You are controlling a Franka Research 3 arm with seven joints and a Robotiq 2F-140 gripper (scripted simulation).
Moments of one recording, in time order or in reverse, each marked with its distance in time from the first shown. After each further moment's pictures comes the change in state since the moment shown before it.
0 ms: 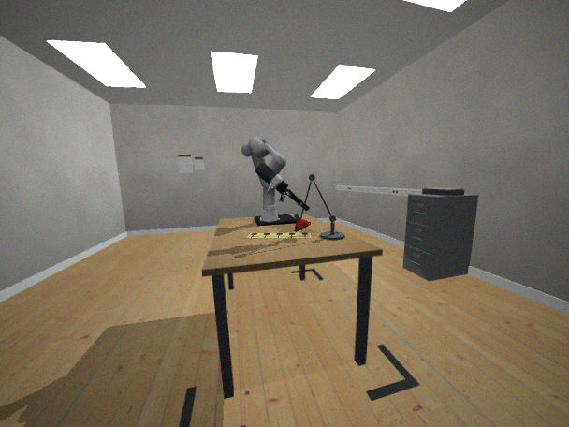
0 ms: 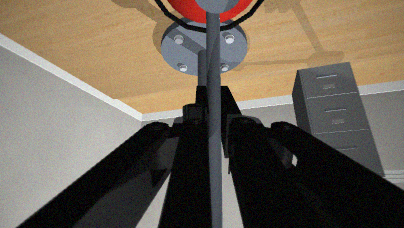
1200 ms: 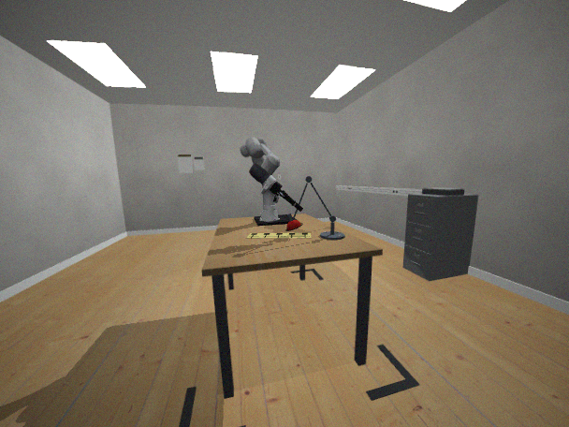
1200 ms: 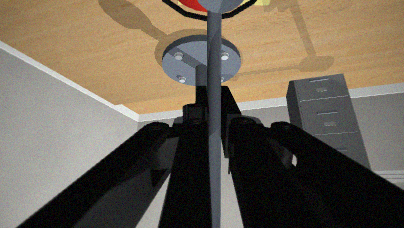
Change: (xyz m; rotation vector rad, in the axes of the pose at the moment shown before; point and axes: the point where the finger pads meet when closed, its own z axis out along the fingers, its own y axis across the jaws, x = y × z) arm 0.030 0.000 -0.027 -0.016 -0.002 -0.012
